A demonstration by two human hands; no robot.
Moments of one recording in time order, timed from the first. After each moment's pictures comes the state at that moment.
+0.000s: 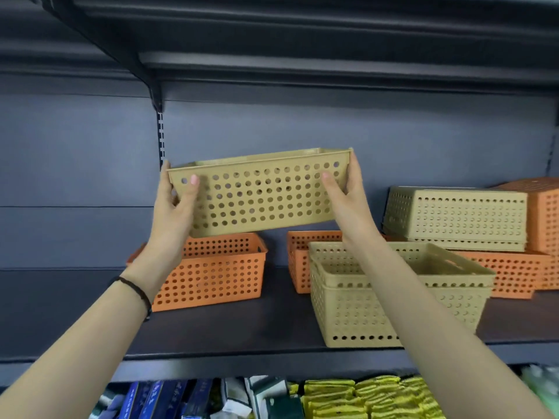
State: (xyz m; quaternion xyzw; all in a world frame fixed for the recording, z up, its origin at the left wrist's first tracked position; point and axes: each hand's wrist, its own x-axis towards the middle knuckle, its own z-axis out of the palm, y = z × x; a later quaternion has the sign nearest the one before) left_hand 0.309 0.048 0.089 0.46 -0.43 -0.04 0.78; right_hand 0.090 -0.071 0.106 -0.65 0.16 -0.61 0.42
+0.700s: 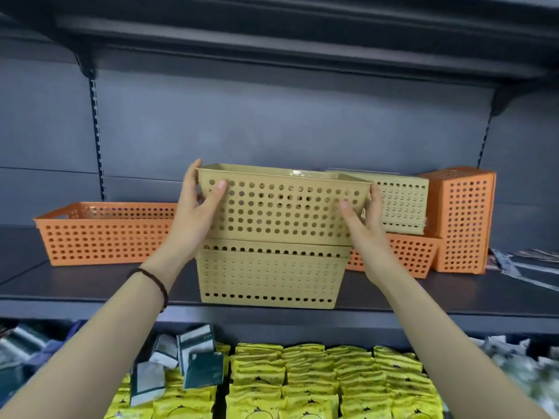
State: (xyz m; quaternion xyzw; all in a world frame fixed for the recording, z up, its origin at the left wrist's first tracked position) left_hand 0.082 -0.022 0.053 0.49 -0.48 -0.07 0.72; right_hand -0.164 -0.135 0.047 -0.68 0.25 -0.54 0.43
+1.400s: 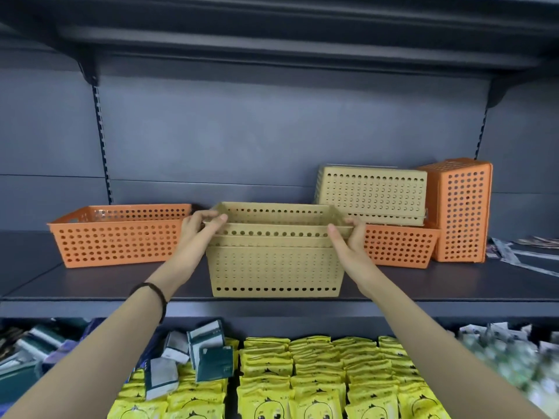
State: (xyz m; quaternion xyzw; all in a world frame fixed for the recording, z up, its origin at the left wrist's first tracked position) left_hand 0.106 -0.013 0.011 0.62 -0.46 -0.10 0.62; right_hand -0.150 -0.146 0.000 -0.72 0.30 -0.47 0.42
